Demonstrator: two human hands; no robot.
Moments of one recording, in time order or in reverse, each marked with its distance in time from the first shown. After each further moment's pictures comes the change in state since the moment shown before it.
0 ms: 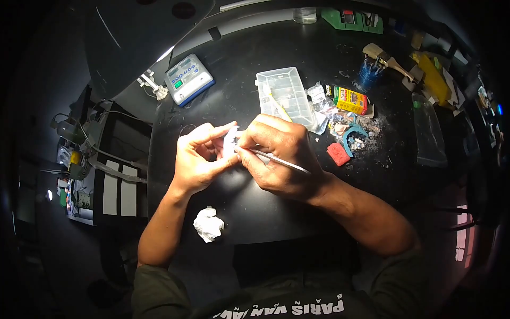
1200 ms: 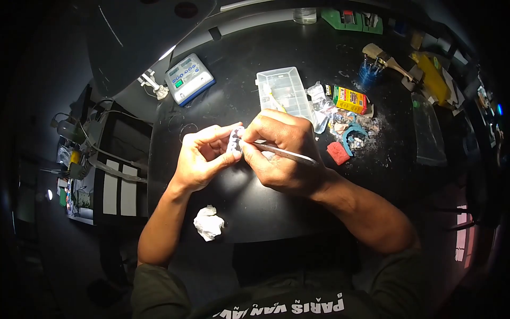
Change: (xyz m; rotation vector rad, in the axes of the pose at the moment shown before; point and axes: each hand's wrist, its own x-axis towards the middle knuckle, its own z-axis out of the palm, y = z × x) left_hand 0.001 0.002 -0.002 -0.108 -0.112 -0.094; right_hand 0.002 -0.002 -0.003 0.032 0.053 0.049
